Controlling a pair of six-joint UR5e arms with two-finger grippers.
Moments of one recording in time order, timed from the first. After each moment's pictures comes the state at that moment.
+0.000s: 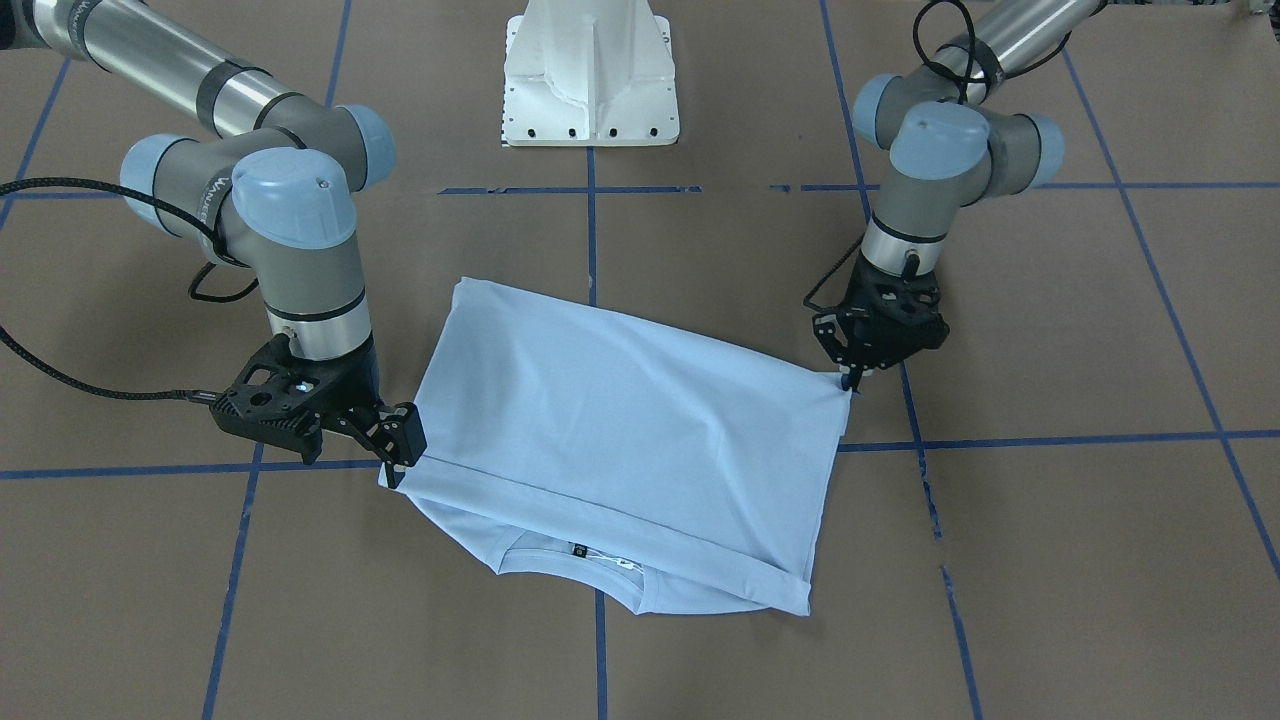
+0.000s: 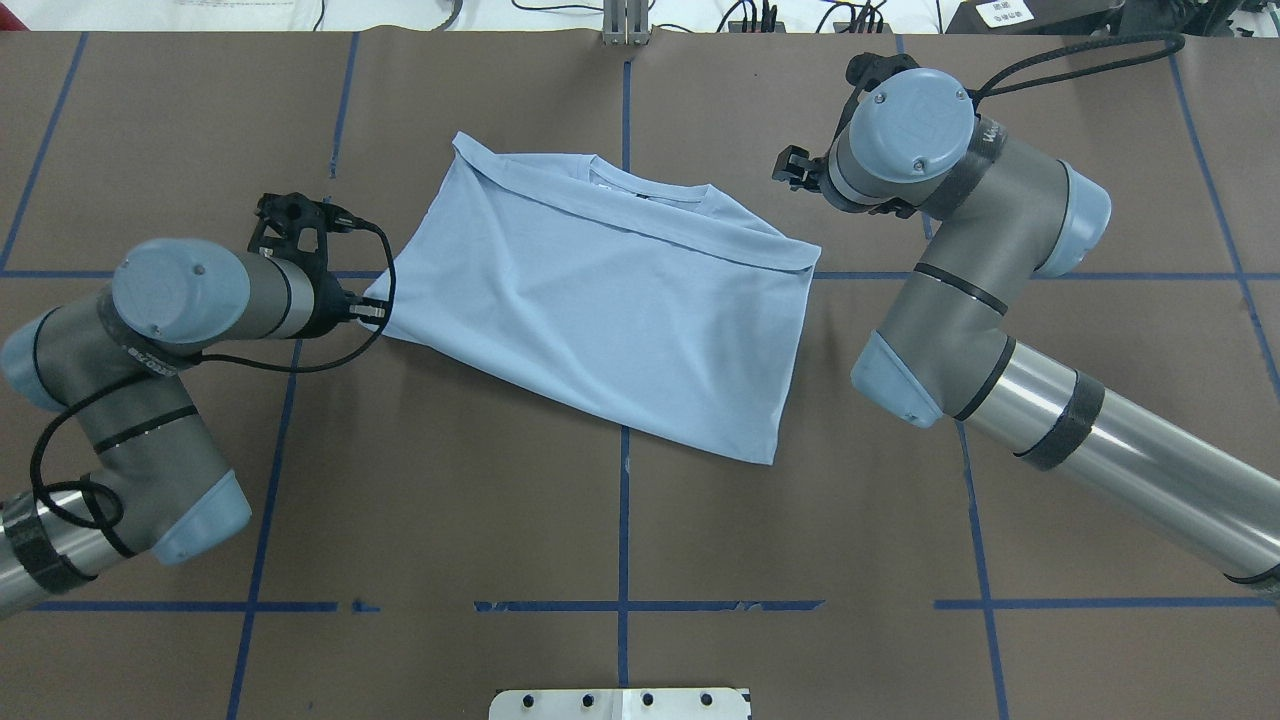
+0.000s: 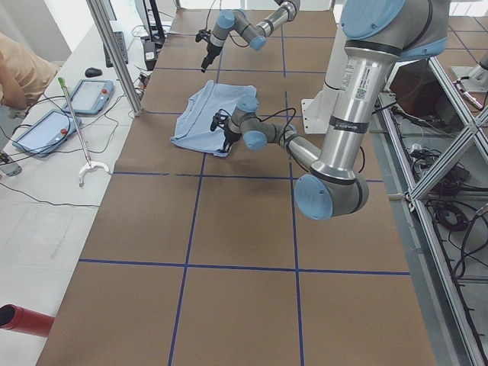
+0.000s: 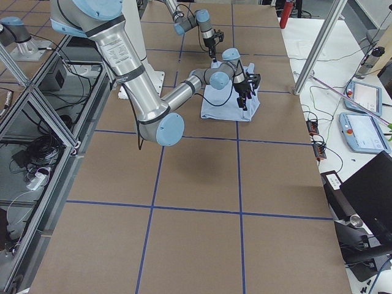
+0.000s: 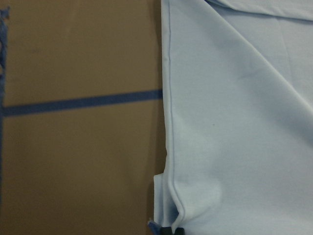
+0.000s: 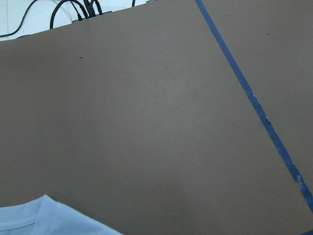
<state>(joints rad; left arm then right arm) -0.70 -1.91 -1.62 -2.09 -1.68 -0.90 0.76 -0.97 1.55 -1.38 1.64 1.36</state>
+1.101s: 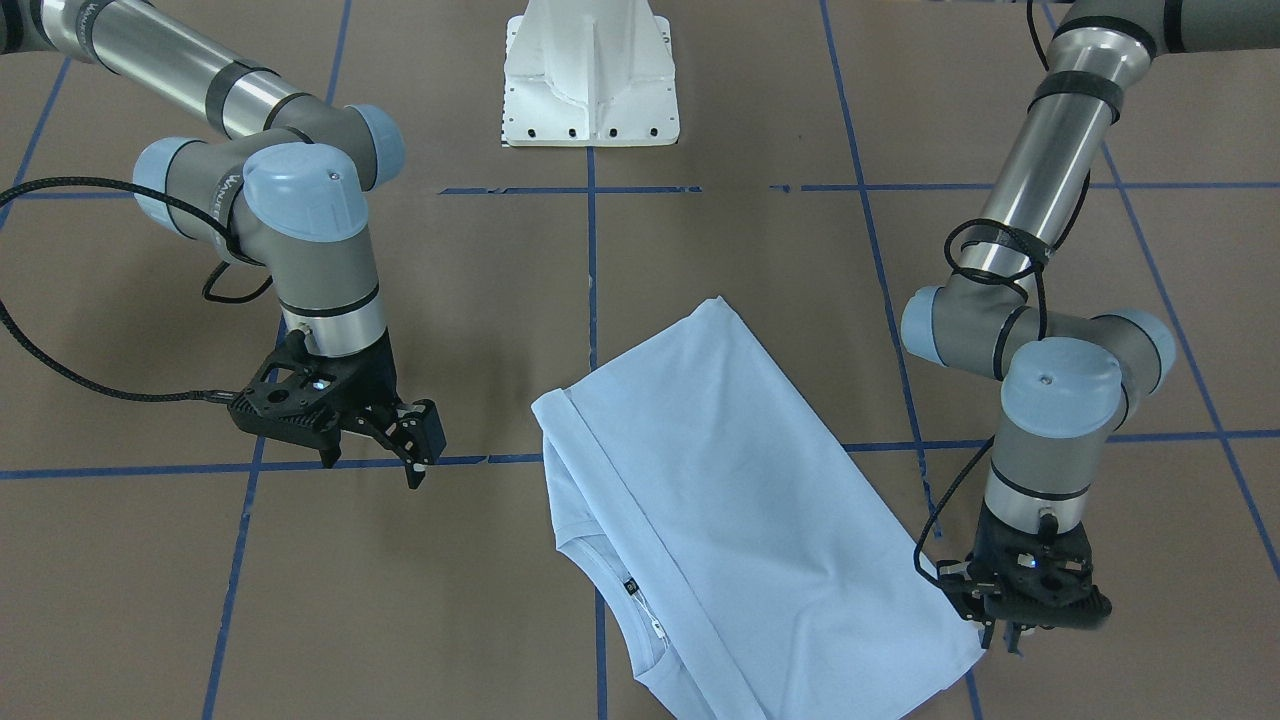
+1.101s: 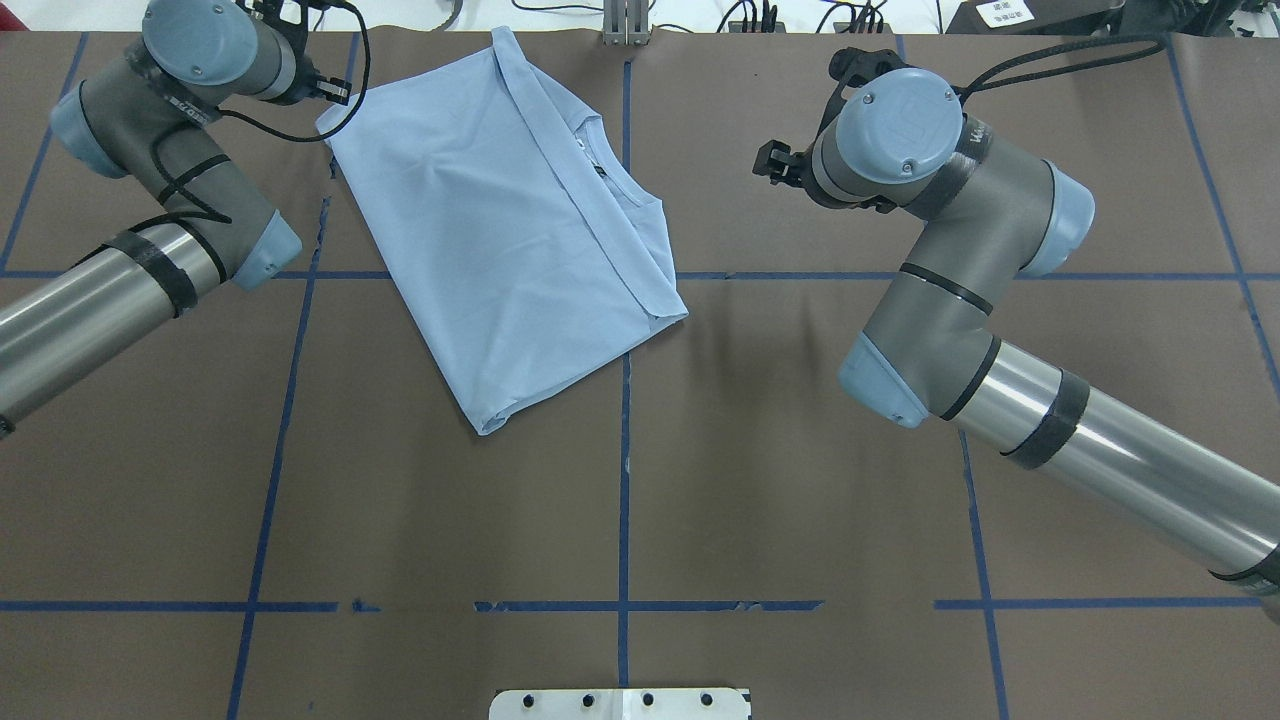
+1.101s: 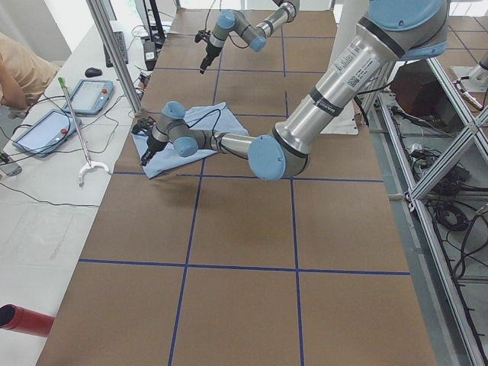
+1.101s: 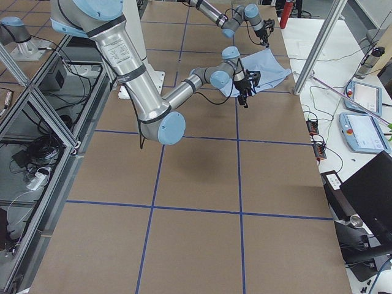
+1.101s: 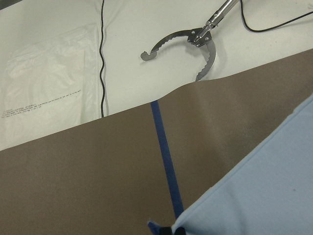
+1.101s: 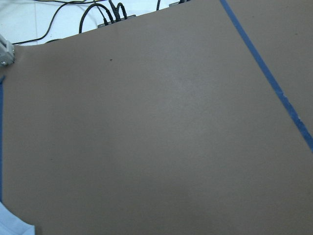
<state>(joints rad) -0.96 -2.30 -0.95 -2.35 -1.68 -0.62 0.74 -0.93 1.52 -1.32 1.63 1.38</state>
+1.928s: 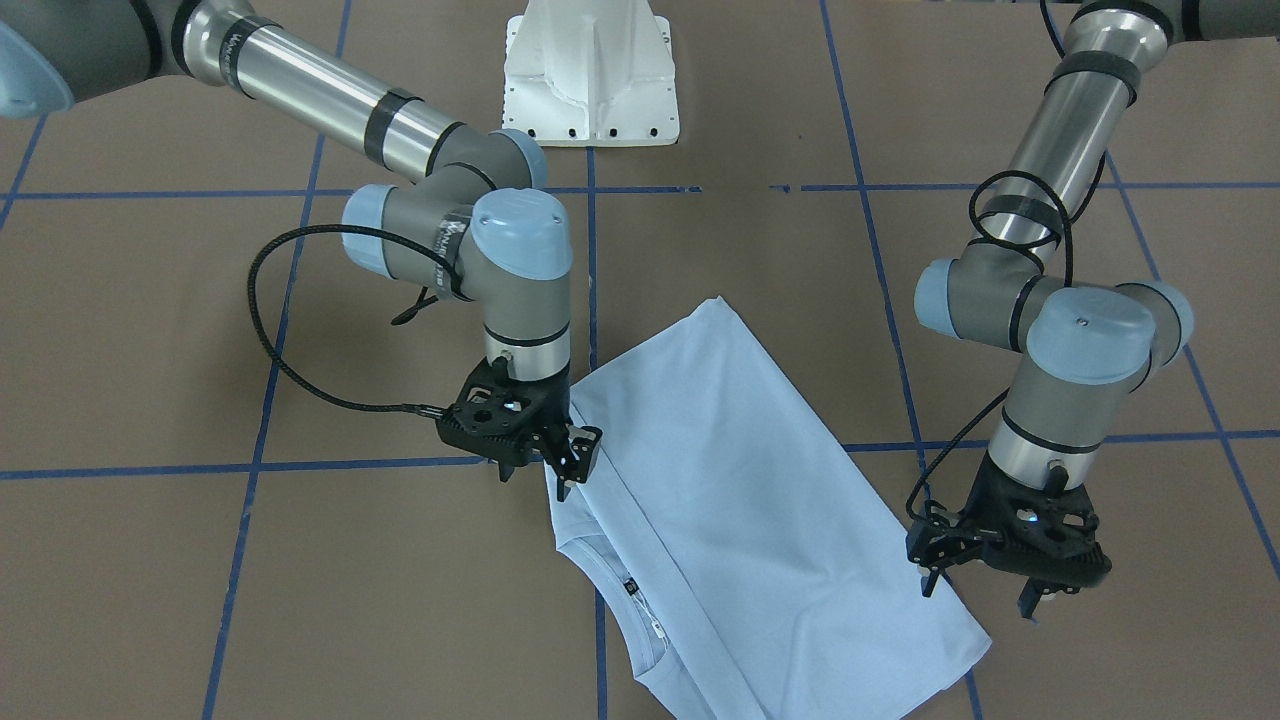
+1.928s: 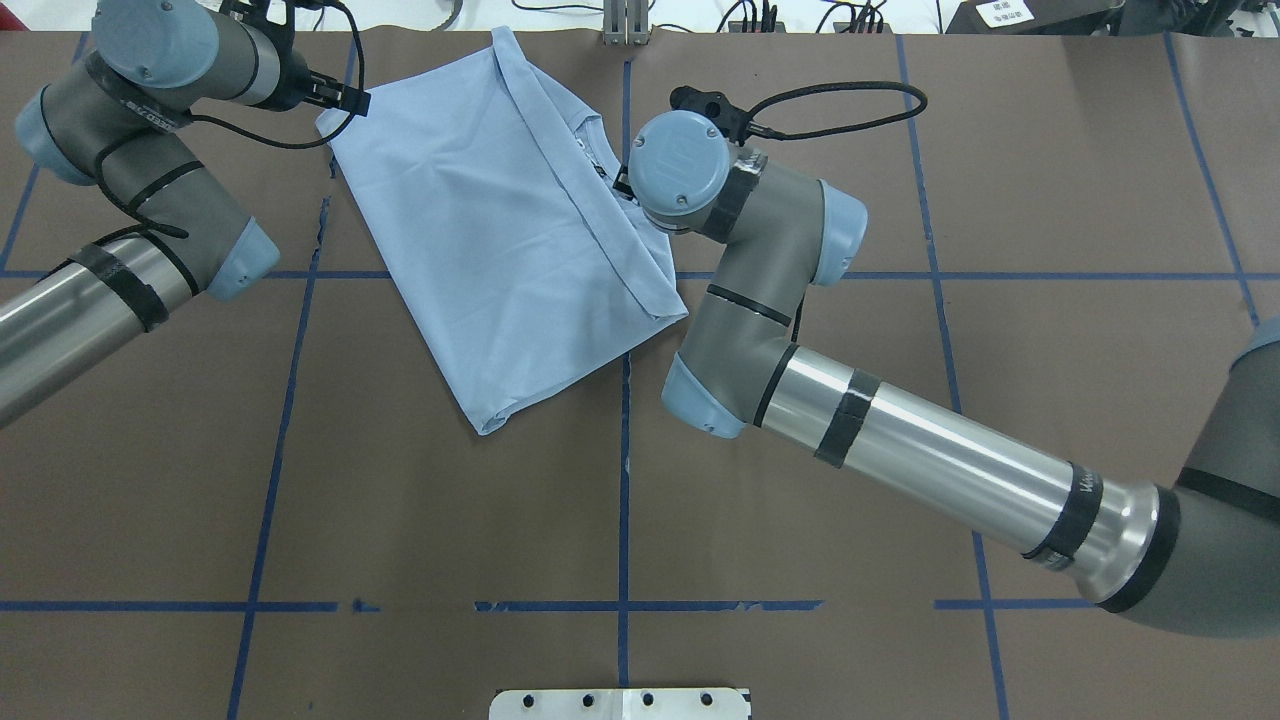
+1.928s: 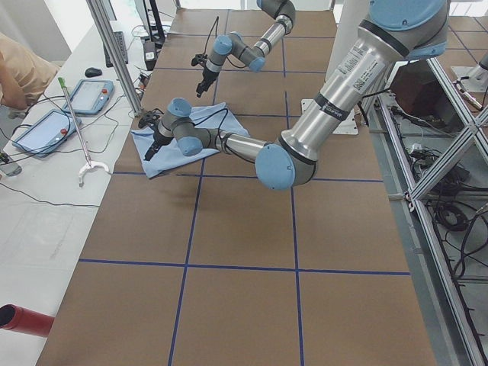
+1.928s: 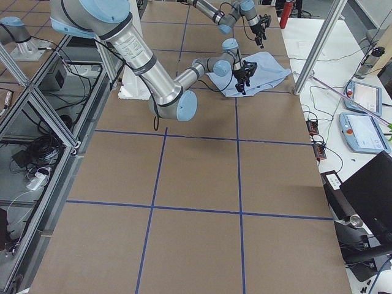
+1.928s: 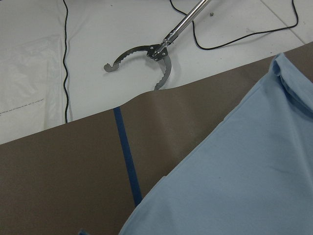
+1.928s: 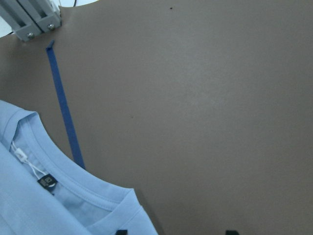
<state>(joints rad) -0.97 -2.24 -1.08 -2.37 -1.76 -0.64 0.61 -0.63 1.15 -1.30 1.55 1.57</state>
